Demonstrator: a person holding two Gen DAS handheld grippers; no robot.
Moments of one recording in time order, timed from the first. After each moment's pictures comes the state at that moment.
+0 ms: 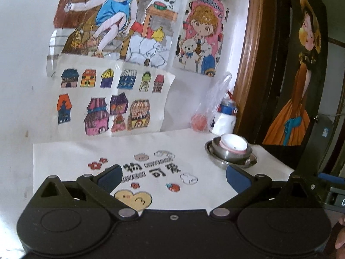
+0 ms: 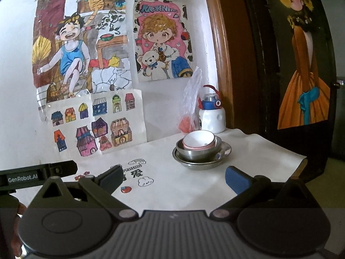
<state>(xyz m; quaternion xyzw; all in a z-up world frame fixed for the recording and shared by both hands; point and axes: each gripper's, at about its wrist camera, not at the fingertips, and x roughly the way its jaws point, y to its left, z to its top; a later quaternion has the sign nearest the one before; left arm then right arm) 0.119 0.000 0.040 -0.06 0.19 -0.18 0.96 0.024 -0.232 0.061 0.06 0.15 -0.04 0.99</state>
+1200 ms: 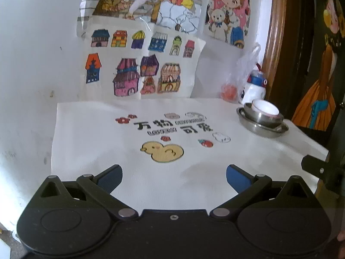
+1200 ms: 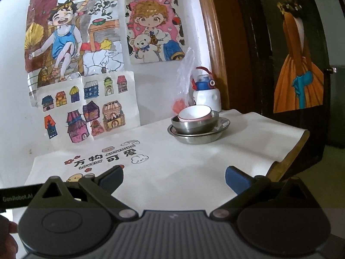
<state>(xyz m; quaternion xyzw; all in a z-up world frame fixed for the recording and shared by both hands) 0.110 0.008 -0.026 -0.05 0.24 -0.10 0.96 0.027 -0.223 -0.008 0.09 0.16 -0.06 0.98</state>
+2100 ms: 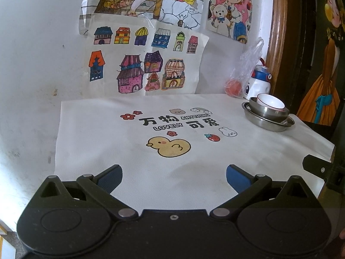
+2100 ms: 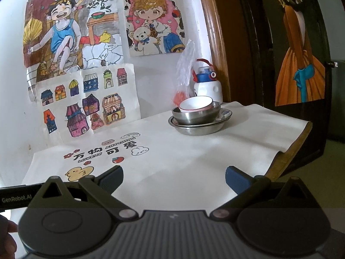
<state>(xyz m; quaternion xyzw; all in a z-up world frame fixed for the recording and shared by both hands) 0.110 0.010 -0.032 -0.04 0.24 -0.09 0.96 0.032 -0.221 -0.021 0.09 0.17 -0.06 0.98</state>
